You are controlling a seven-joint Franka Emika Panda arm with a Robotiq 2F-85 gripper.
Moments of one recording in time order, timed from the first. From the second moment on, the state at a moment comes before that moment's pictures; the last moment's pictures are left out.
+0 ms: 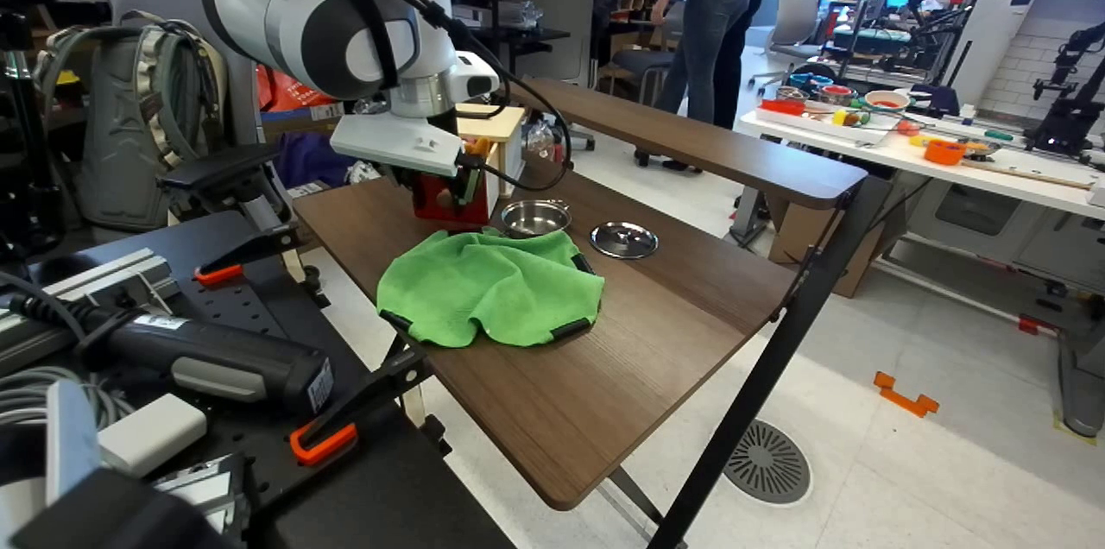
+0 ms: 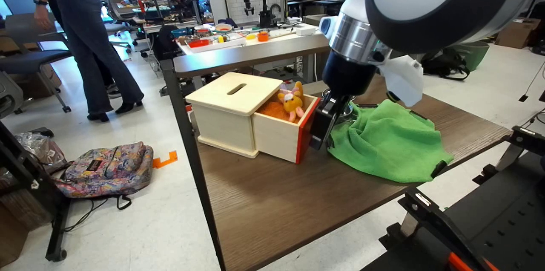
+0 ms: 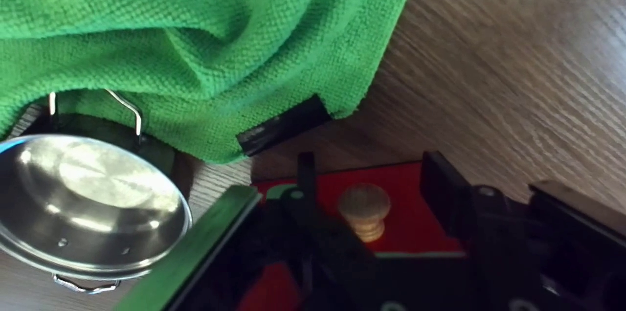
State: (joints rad) arm -0.13 0.63 0.31 -2.29 -0.13 3.10 -0.39
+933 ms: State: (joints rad) arm -0.11 0.62 0.29 -2.29 -0.13 3.10 -0.39
